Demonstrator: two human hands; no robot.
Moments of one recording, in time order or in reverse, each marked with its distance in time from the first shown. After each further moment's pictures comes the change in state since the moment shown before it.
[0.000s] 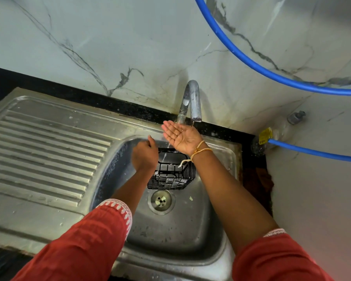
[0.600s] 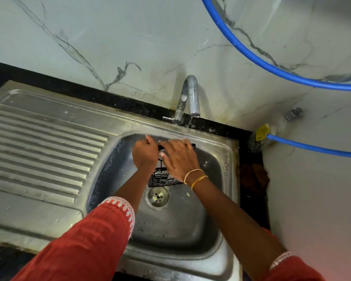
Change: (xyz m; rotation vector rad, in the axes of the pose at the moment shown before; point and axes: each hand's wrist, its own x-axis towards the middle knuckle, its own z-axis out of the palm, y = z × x) left_hand -0.010 0.009 0.005 -0.092 0.022 -0.200; right_hand -0.021 0.063 -0.064 -2.174 0.165 -1.111
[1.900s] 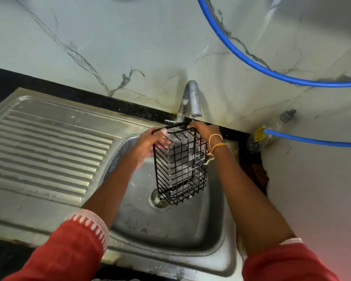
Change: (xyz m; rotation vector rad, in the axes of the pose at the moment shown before) left_hand -0.003 0.040 -0.084 -0.443 -0.881 -0.037; right_hand 0.054 0.044 -0.079 0.892 -0.081 1.112
